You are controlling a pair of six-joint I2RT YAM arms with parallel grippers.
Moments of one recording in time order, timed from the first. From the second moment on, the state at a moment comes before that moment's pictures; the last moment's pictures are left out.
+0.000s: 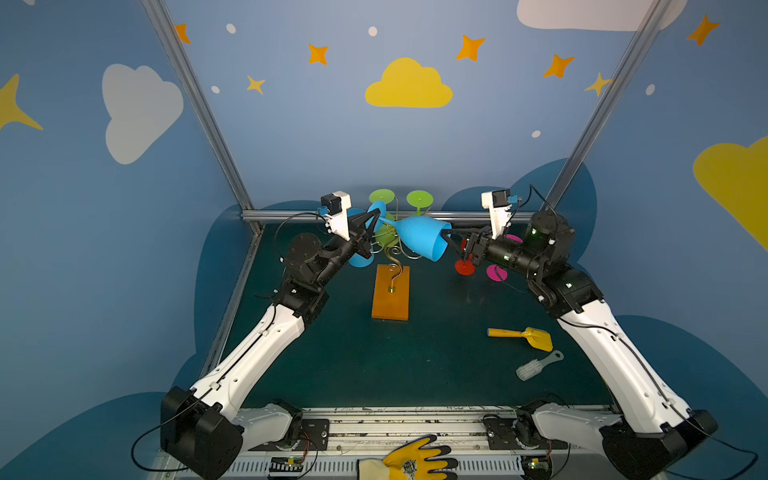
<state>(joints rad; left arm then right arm) -0.43 1.23 1.10 0.39 0.24 -0.30 0.46 1.22 1.39 -0.28 -0.52 0.37</state>
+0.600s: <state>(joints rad) -0.43 1.23 1.10 0.36 0.22 -0.28 0.47 1.22 1.43 -0.33 -0.51 0.39</state>
